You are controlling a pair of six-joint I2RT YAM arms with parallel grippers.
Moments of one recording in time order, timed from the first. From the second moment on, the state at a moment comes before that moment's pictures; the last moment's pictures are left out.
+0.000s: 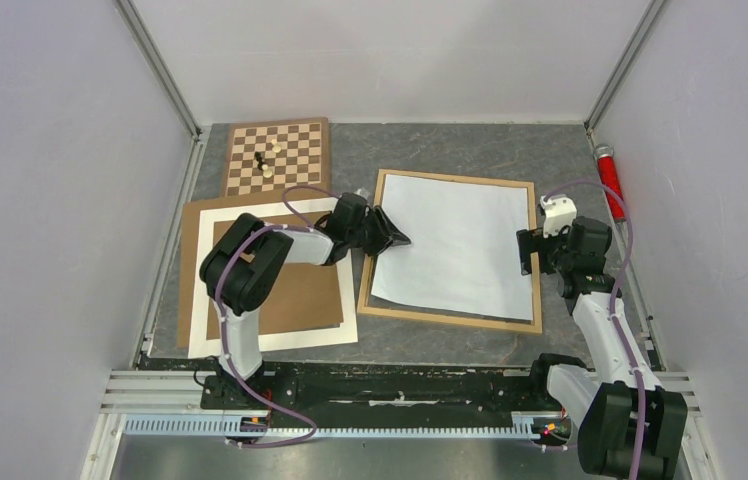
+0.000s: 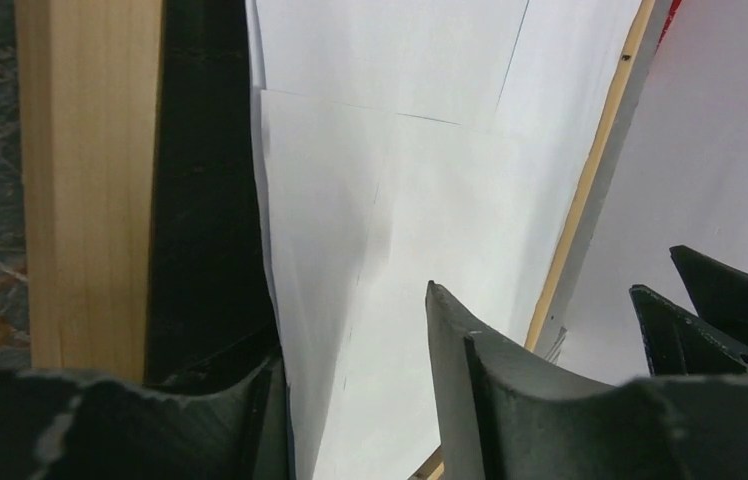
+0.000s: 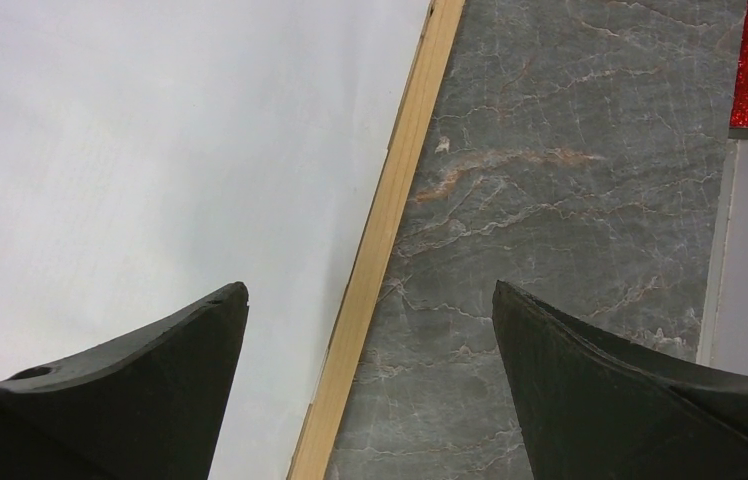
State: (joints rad) left arm -0.58 1.96 0.96 0.35 0.31 -1.07; right arm -0.16 0.96 0.52 -0.19 -0.17 -0.32
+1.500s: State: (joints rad) left arm -0.58 1.55 0.96 -0.31 0.08 -0.19; right arm 0.22 1.22 0.52 -0.07 -0.34 -0.50
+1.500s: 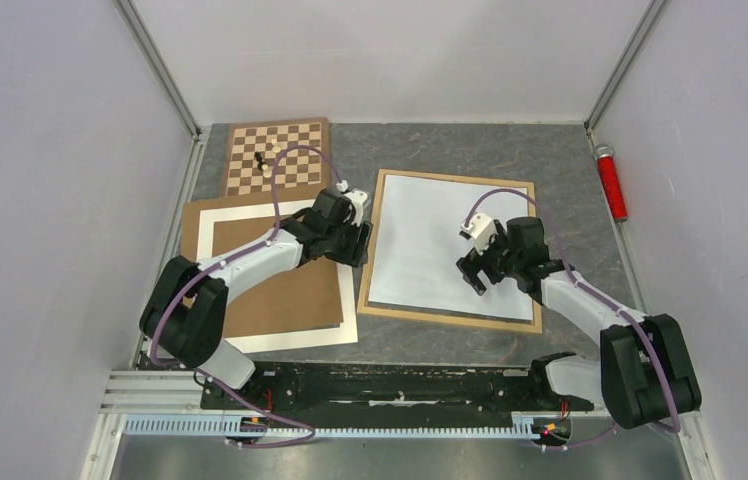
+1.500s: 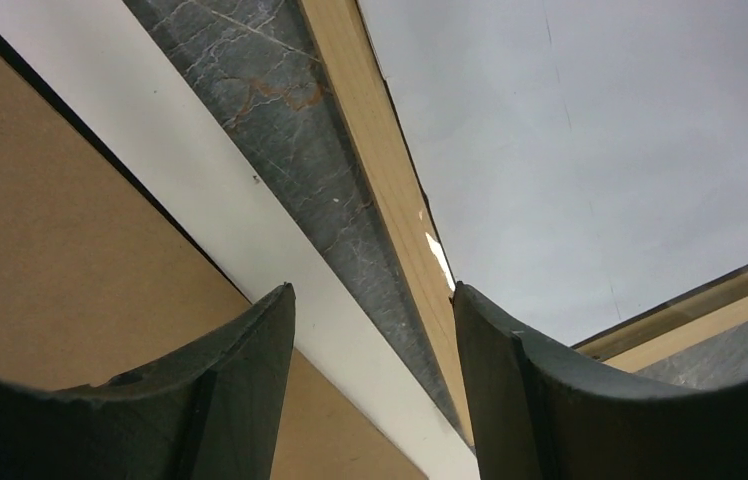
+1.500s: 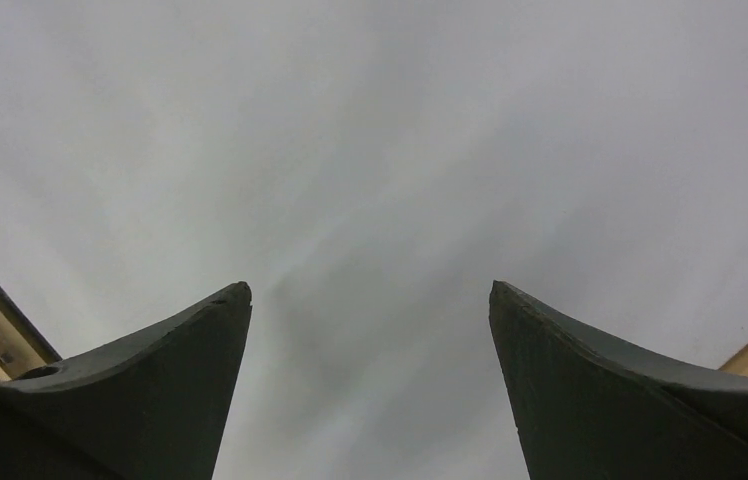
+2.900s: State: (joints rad) left arm -0.91 1.69 0.97 -0.29 -0.05 0.05; right arm 0.44 1.15 0.43 -0.17 -0.40 -0.80
